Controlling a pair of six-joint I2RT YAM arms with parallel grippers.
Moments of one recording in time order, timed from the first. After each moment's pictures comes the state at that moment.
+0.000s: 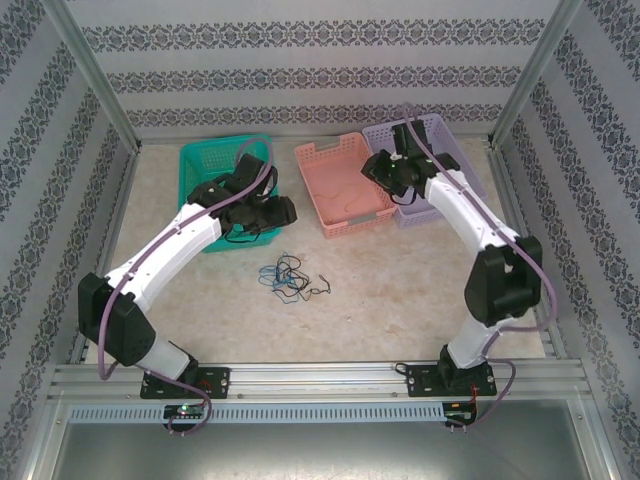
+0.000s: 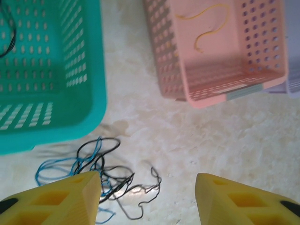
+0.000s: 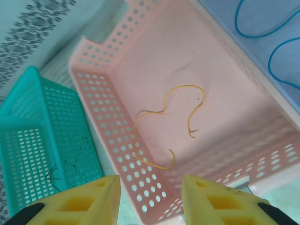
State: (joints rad) left arm -0.50 1.50 1.39 -0.88 0.09 -0.76; right arm 0.28 1.69 1.51 -0.64 -0.19 0.81
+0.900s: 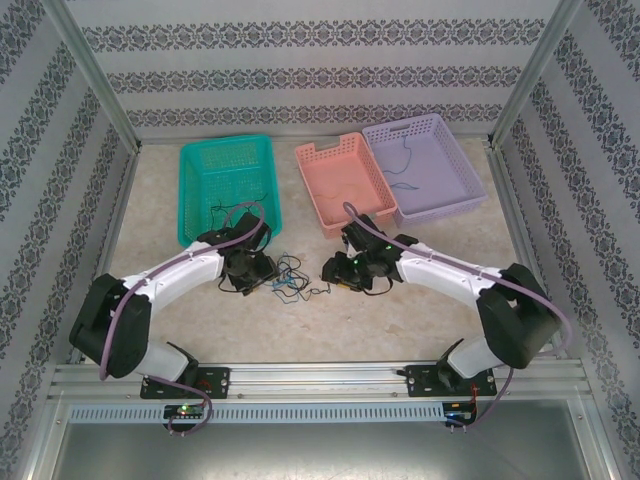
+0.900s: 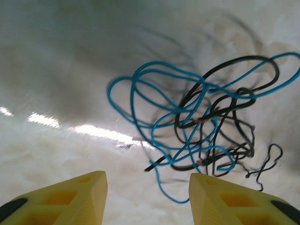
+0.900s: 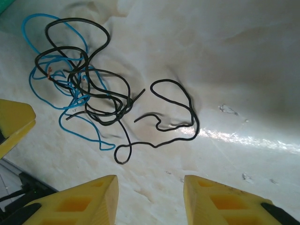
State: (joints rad) left arm -0.49 1.45 0.88 -0.70 0.16 -1.03; right arm 0.70 1.51 0.89 -0.47 -0.38 0.93
